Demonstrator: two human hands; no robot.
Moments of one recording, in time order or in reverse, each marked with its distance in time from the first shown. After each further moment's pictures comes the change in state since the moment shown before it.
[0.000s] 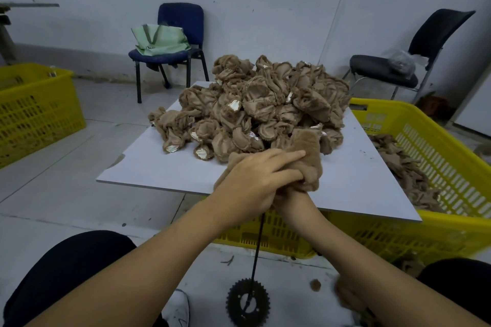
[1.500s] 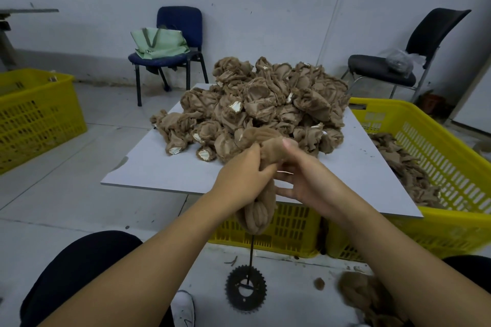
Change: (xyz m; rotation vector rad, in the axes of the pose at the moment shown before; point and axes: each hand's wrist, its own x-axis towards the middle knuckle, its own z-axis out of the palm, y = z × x) left_hand 0.007 -0.015 -0.004 -0.272 -0.138 -0.816; right_hand 0.036 0.022 -0.058 0.936 -0.469 -0.148
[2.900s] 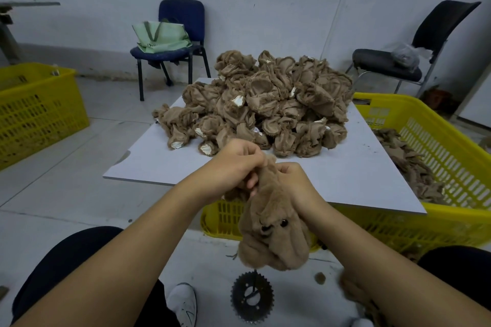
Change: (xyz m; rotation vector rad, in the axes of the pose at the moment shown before) left_hand -0.011 -0.008 -0.031 -0.676 -0.282 -0.090; right_hand 0.008 0.031 0.026 -0.334 0.123 -0.132
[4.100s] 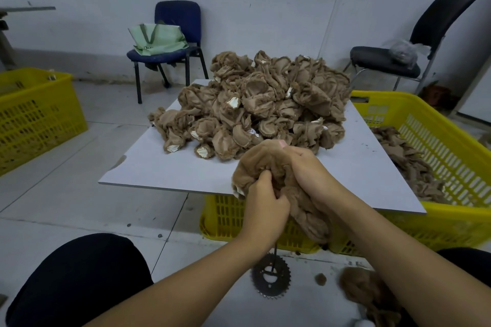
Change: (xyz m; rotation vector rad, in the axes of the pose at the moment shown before) left_hand 0.011 -0.059 0.097 0.125 0.457 0.122; right_hand 0.009 -0.017 -0.035 0.078 0.005 -0.066
